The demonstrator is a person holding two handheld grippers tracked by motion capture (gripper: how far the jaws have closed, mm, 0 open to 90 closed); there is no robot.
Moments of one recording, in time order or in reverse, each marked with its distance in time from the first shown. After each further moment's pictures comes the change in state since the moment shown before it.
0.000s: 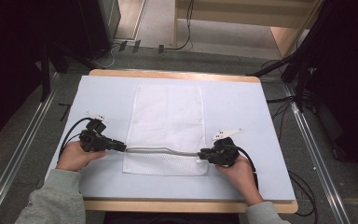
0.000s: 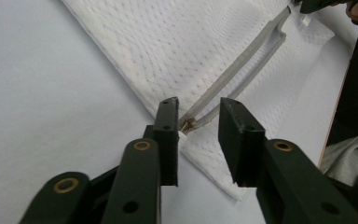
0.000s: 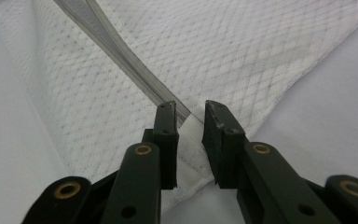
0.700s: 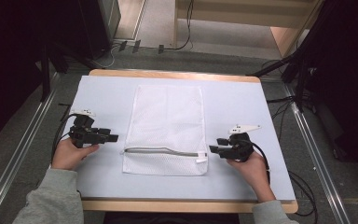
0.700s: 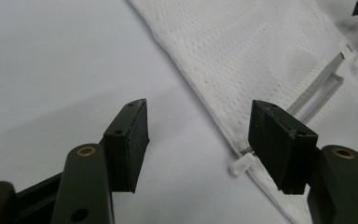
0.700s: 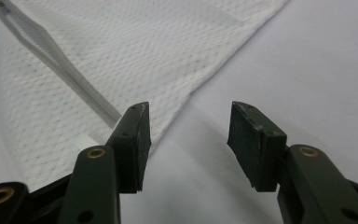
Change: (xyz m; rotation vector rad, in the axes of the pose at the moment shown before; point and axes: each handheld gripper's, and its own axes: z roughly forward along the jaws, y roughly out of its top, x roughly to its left) left arm 0.020 -0.006 -0.021 -0.168 0.186 -0.017; right arm -0.034 -0.007 -0.028 -0.095 -0.091 0.056
